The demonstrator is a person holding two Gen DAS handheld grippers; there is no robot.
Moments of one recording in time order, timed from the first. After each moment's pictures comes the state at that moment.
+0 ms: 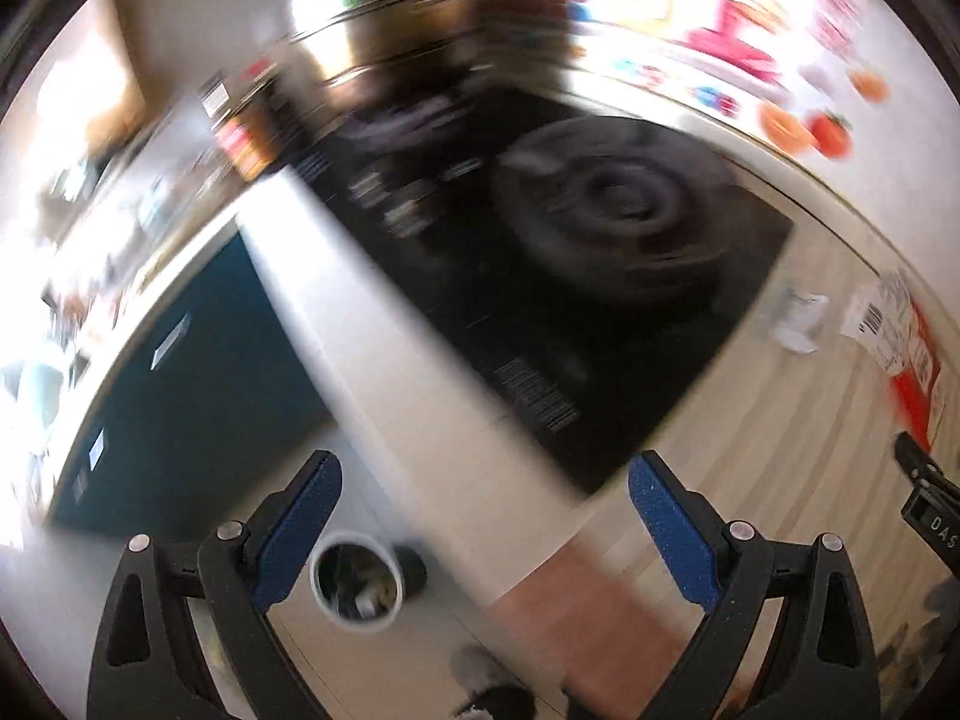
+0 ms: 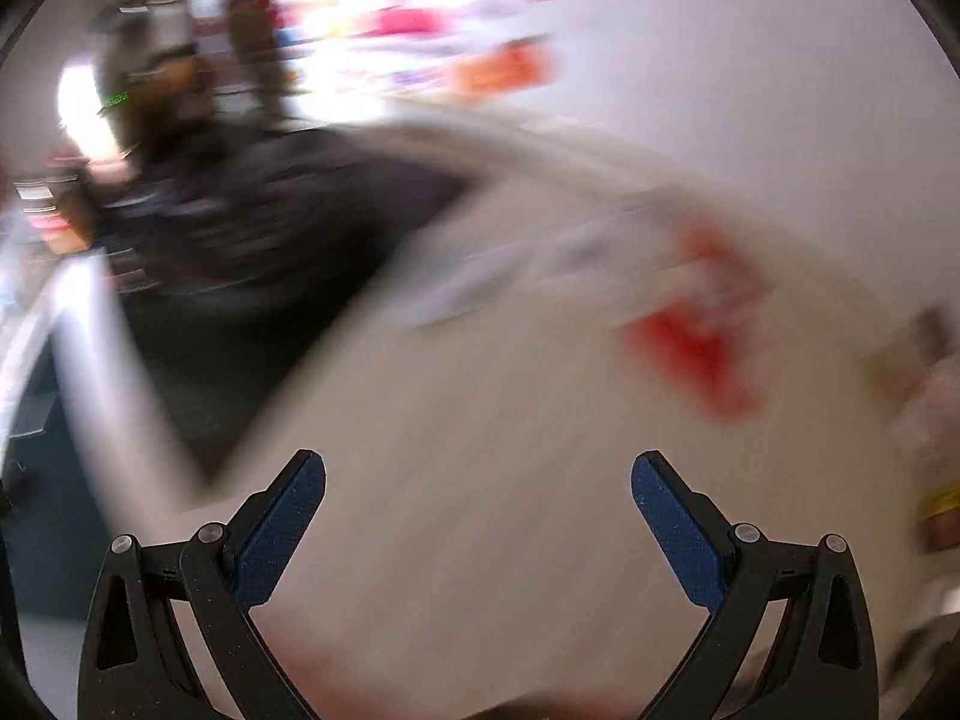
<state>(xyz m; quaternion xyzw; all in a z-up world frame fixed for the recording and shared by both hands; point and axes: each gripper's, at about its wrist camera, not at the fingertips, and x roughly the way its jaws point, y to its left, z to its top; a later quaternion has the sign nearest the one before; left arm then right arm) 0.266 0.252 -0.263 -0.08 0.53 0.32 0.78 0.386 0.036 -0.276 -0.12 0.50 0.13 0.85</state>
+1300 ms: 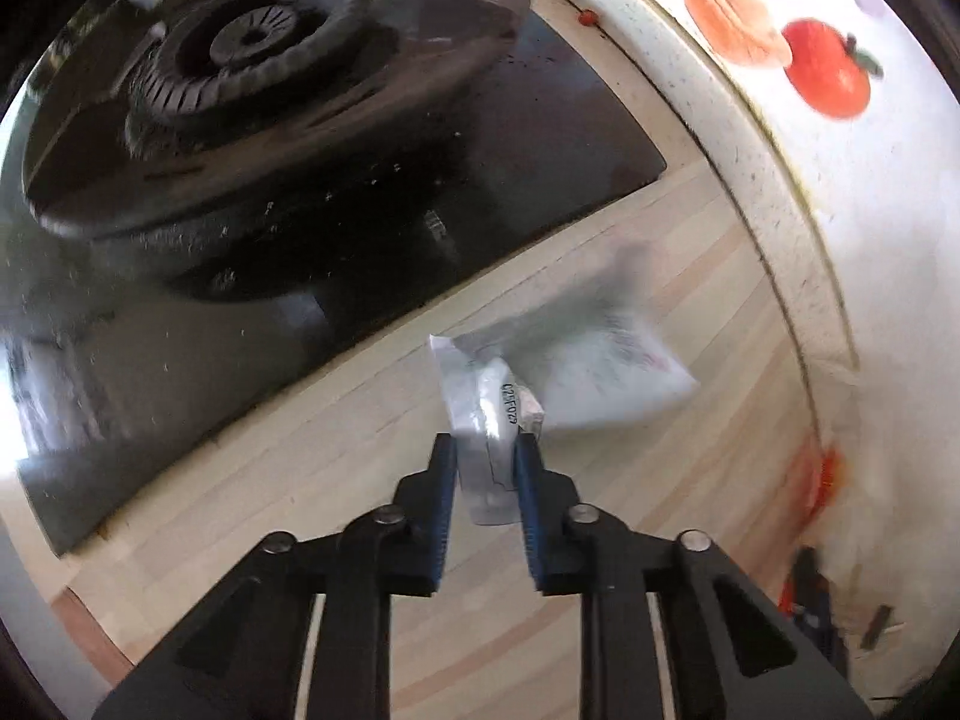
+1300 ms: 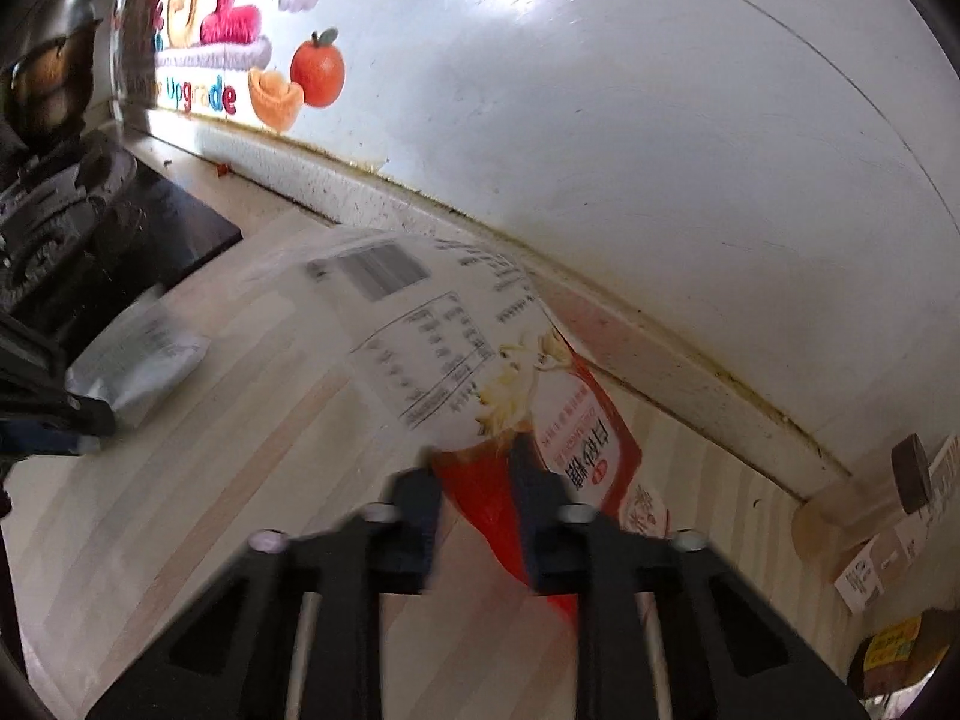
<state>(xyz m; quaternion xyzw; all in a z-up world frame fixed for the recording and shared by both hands) 0.460 0.212 -0.364 -0.34 0.59 0.21 0.70 0.507 -0.020 -0.337 -0.18 0.41 0.08 0.89</state>
